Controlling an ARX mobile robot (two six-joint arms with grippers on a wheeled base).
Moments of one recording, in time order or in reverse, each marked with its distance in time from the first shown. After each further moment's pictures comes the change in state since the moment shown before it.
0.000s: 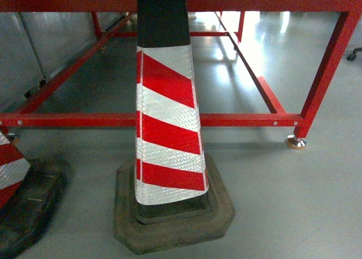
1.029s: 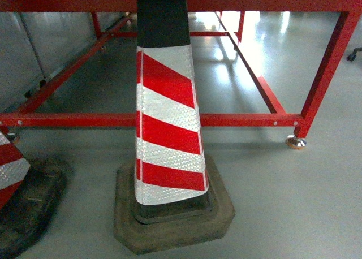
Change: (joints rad) left arm 0.000 0.000 0.000 0.000 0.000 0.000; right arm 0.000 0.000 0.000 0.000 0.000 0.000
